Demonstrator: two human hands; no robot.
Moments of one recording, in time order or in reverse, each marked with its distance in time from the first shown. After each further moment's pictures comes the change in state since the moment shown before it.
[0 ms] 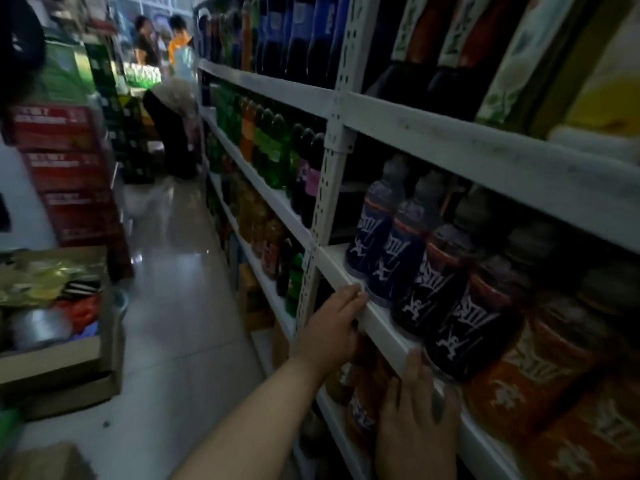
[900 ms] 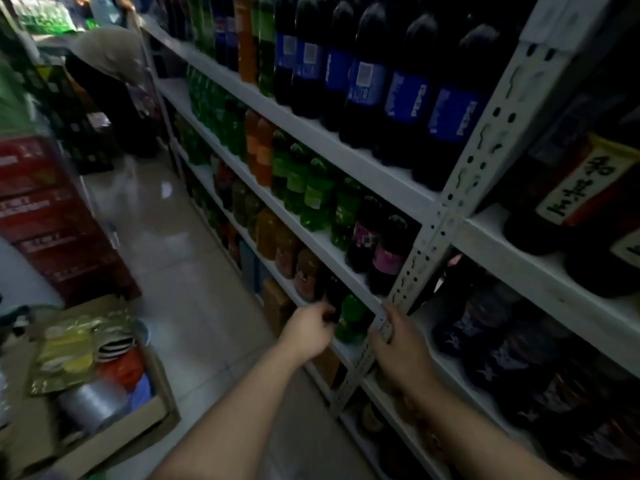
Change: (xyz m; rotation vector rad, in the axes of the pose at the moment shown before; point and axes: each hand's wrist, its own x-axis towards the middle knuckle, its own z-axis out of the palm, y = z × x) left_hand 0.143 -0.159 -0.260 -0.134 -0.505 -0.479; right_hand 0.289 -0.176 -0.128 0.940 -0.290 0.358
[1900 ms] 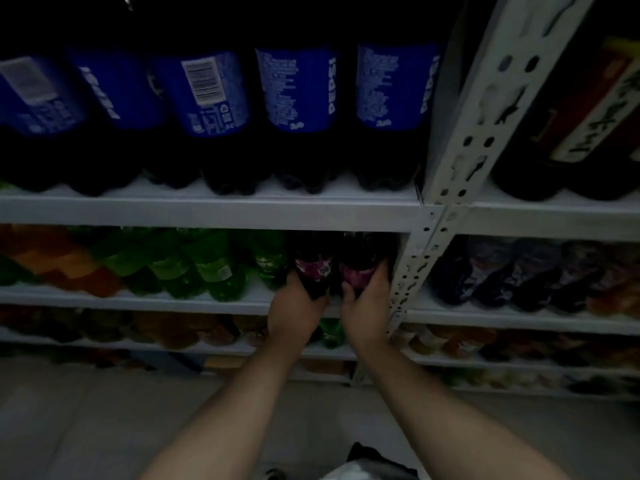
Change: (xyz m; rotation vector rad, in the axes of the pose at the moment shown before) left_hand 0.223 0.013 -0.042 0.174 -0.279 0.300; right_hand 0.183 -0.034 0.097 0.146 1.013 0.520
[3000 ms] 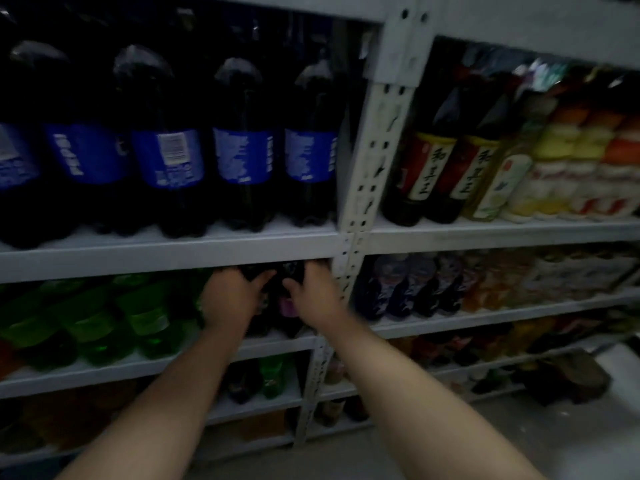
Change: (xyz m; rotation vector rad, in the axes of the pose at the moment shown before) left_hand 0.018 0.060 -0.066 0.059 0.232 0.173; right_hand 0.036 -0.077 -0.056 -0.334 -0.198 -0.112
